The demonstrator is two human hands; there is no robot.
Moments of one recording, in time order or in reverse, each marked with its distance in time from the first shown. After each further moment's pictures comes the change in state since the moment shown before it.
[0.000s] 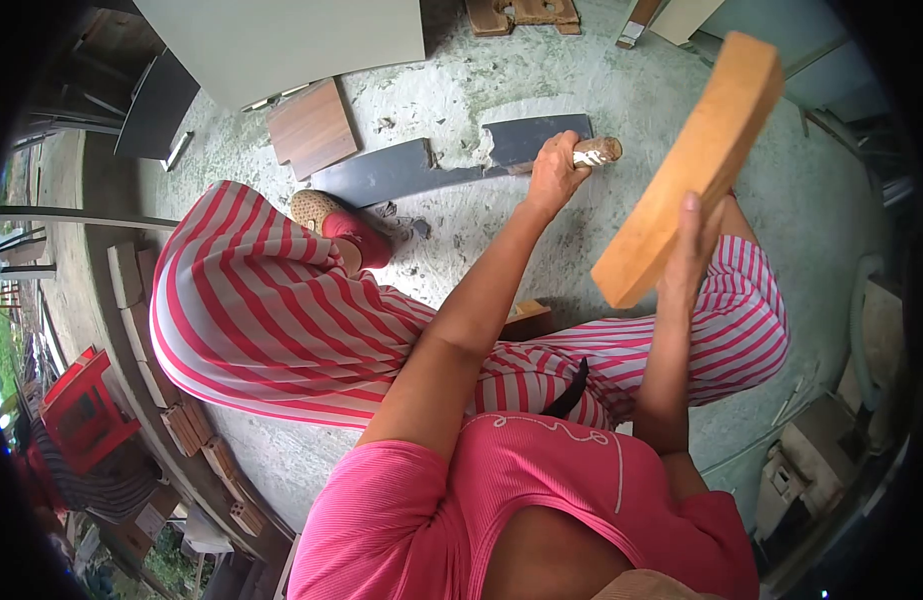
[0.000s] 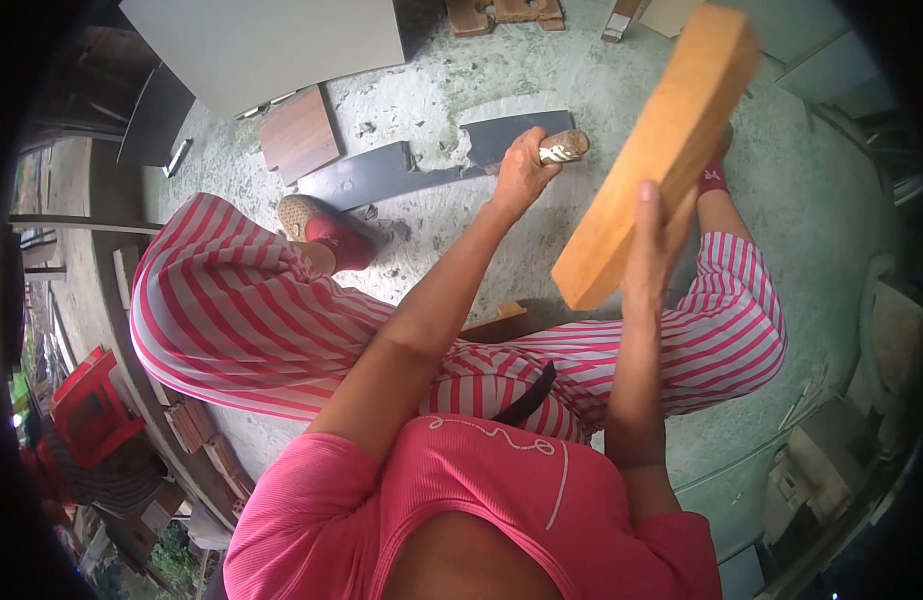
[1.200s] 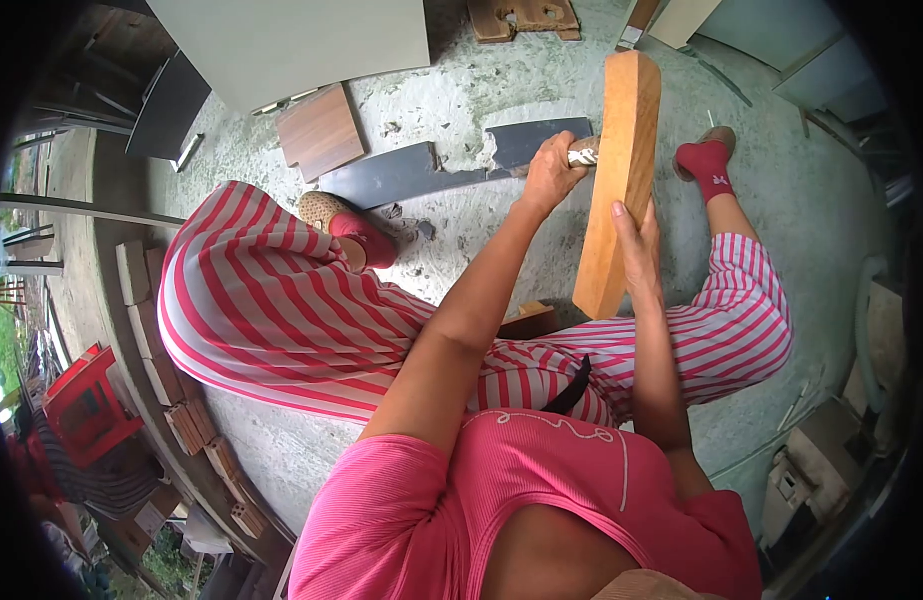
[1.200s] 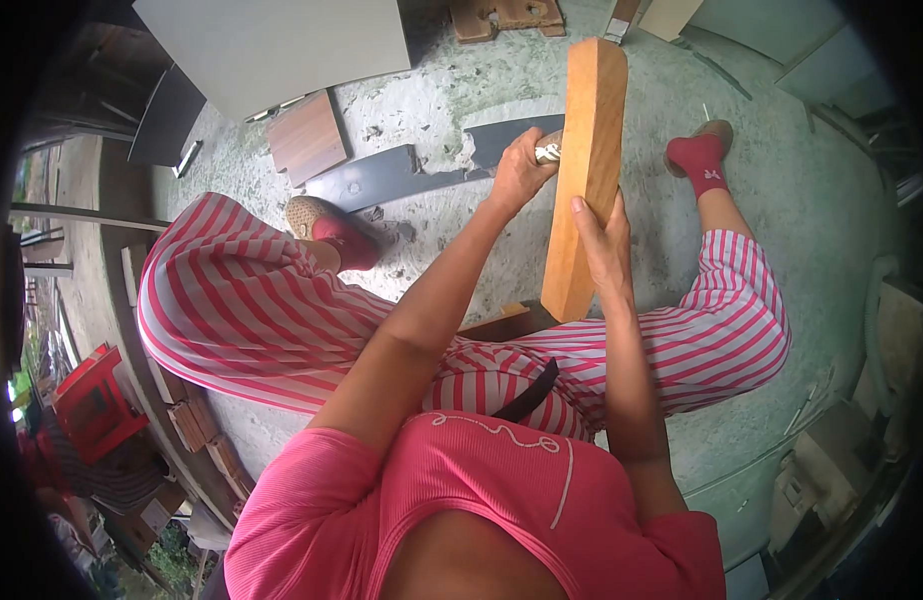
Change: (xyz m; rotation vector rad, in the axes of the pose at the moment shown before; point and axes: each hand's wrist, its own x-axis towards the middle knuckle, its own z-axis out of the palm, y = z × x) left_hand -0.006 -0.008 -0.004 0.017 -0.071 -0.019; right_hand -0.023 0.054 0.003 -0.023 -0.365 0.192
